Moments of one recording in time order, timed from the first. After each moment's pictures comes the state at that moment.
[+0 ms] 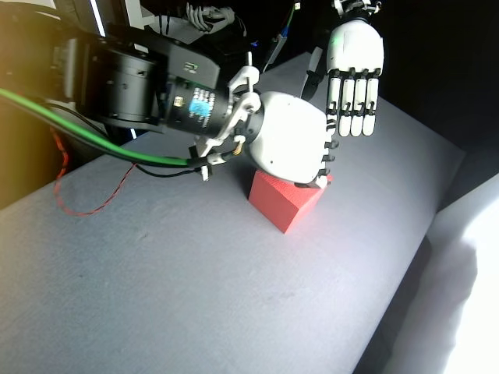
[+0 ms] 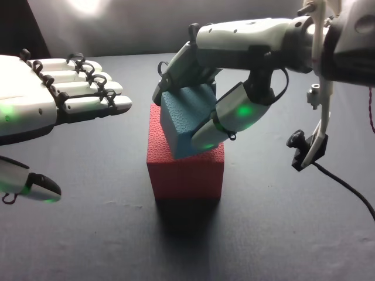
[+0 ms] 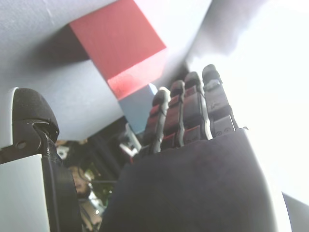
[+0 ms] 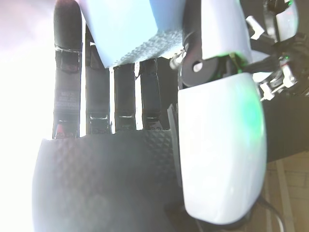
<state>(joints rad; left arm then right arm) 0.25 -0.61 0.92 1.04 -0.45 0.21 0.05 -1.17 1.06 1.04 0.00 -1.57</state>
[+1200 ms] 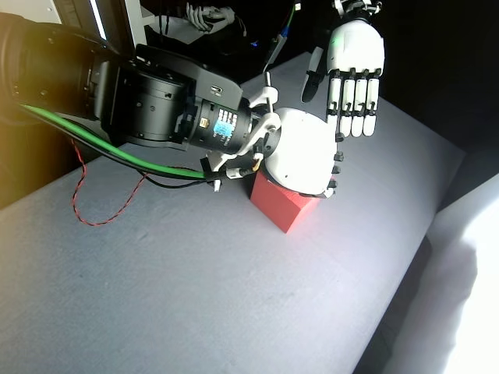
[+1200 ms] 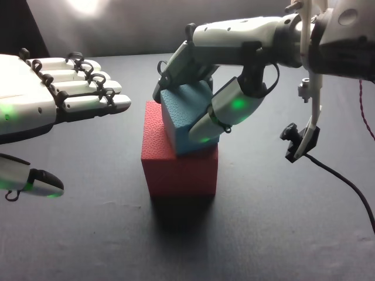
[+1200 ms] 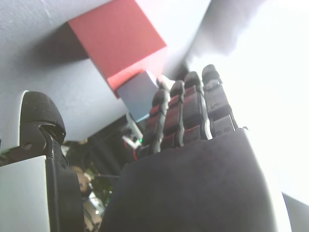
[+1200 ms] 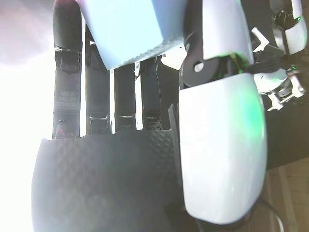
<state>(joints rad) 0.25 -0.61 0.93 1.04 -0.44 0.21 0.04 -1.23 1.15 1.07 -0.01 -1.62</state>
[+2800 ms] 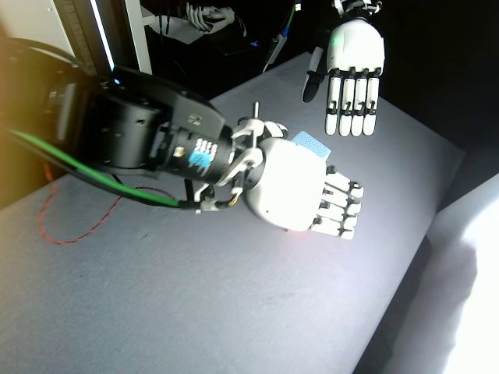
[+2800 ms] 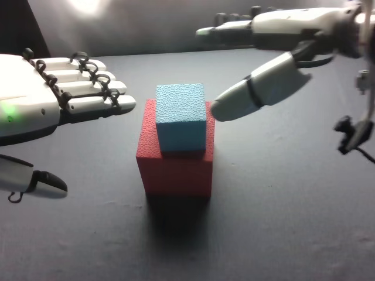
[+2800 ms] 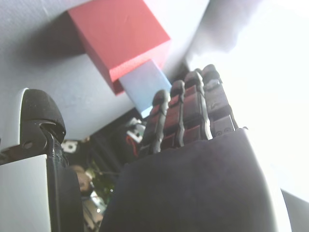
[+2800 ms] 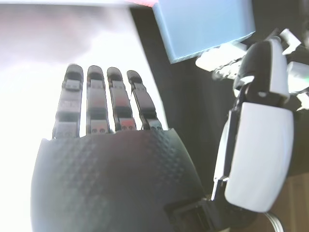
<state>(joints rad) 0.25 -0.61 0.92 1.04 -0.46 0.22 0.01 -1.07 1.12 1.04 -0.03 -1.56</state>
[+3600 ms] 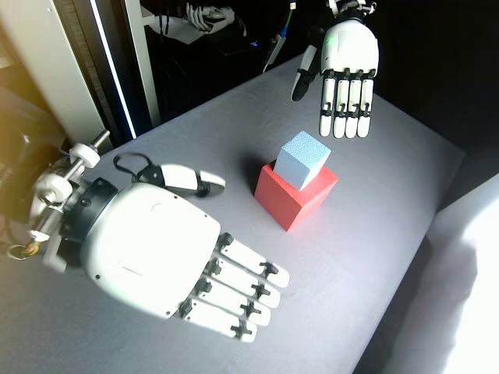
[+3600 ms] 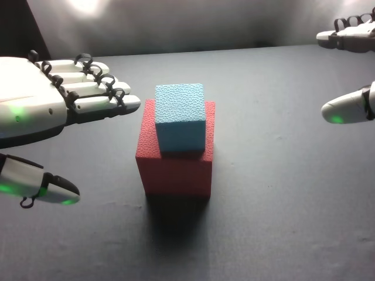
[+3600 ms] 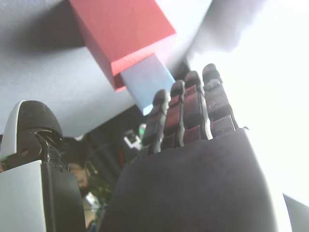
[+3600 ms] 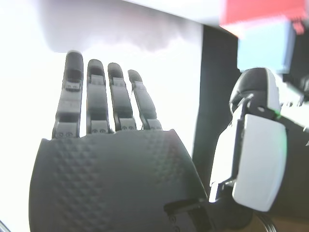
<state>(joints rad) 0.24 -0.61 0.89 0.99 -0.40 0.22 -0.18 -0.74 0.92 0.66 0.26 -1.50</state>
